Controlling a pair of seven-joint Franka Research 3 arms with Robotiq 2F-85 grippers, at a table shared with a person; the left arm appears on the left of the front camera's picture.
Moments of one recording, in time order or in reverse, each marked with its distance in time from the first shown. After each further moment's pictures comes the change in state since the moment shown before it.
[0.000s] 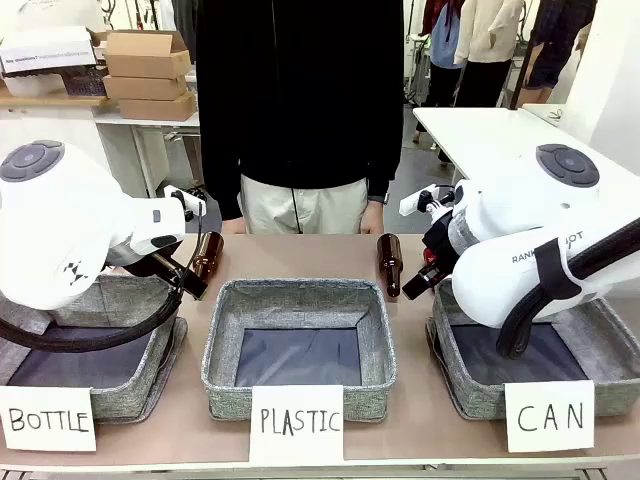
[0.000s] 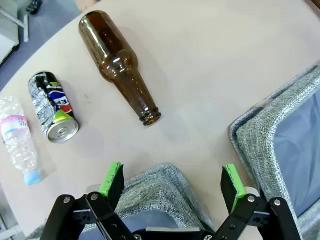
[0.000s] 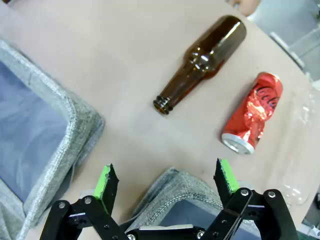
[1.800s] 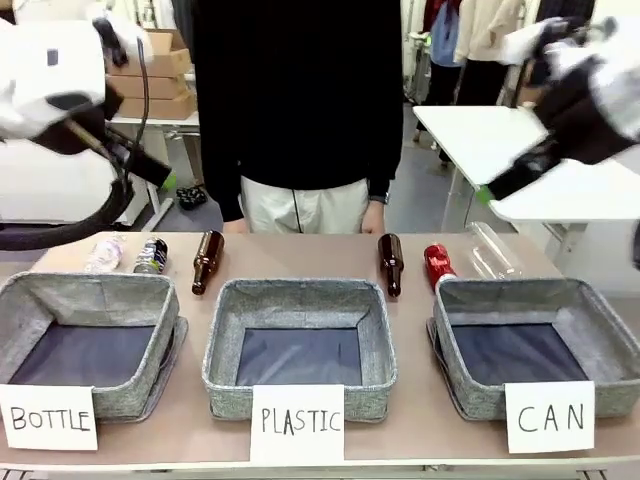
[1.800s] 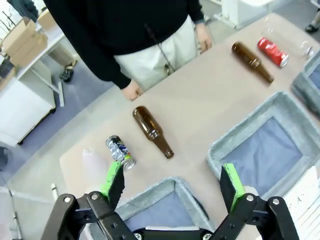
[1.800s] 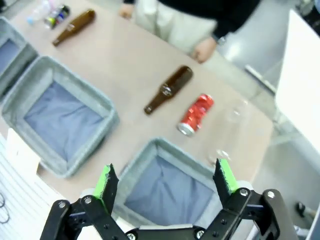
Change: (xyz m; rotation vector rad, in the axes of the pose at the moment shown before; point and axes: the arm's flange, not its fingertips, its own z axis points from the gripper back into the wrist) left arm 0.036 -0.030 0.259 0.097 -0.346 -0.112; right arm -0.004 -0.018 0.263 -0.071 -0.173 -0.001
